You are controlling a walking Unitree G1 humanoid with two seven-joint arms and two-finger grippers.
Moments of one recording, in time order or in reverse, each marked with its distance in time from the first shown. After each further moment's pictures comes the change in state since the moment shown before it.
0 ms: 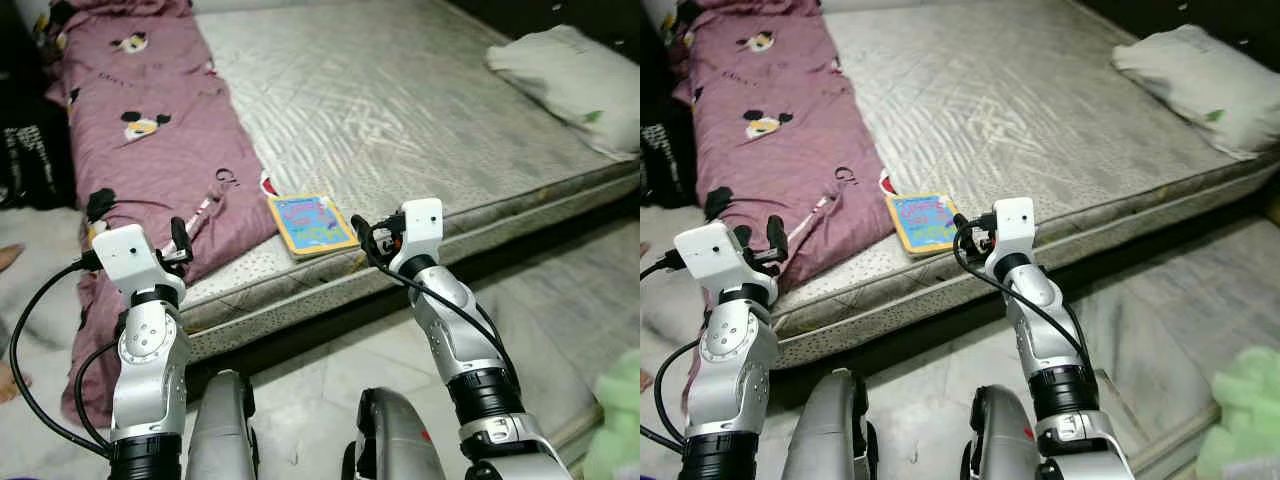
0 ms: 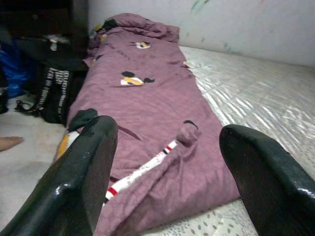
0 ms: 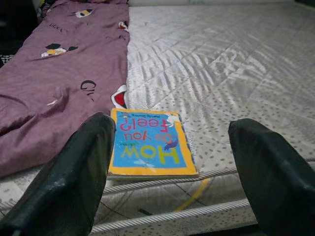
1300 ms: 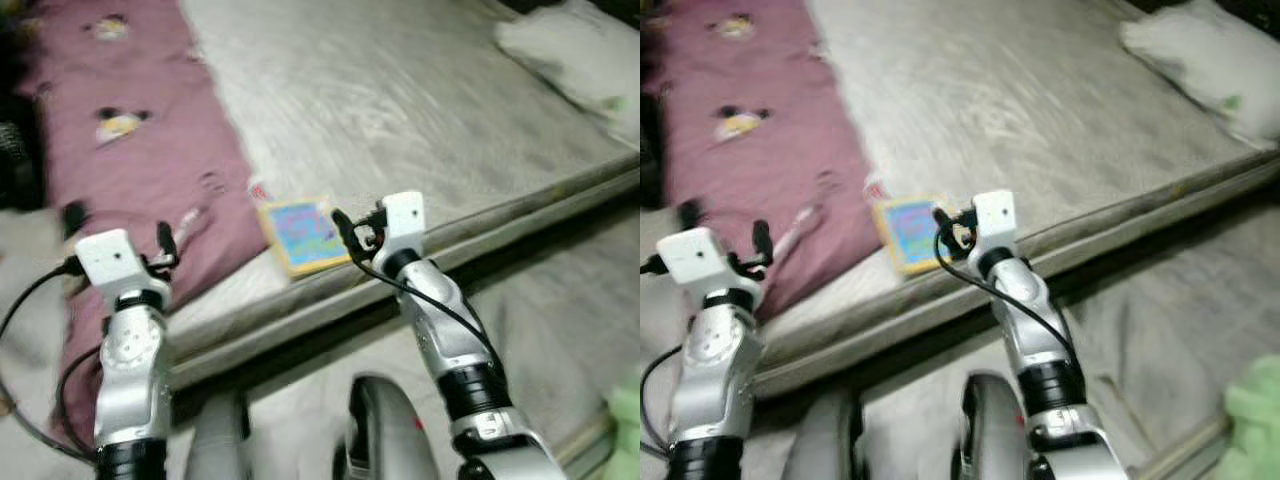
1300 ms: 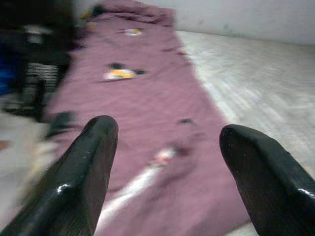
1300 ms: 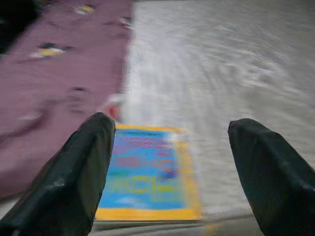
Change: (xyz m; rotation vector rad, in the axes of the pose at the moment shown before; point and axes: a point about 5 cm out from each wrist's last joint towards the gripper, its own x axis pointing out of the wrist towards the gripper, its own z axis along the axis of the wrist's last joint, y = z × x) left arm 0.000 0.005 -0.001 -0.007 -0.002 -0.014; right arm 0.004 0.008 0.006 -0.031 -0.027 0.038
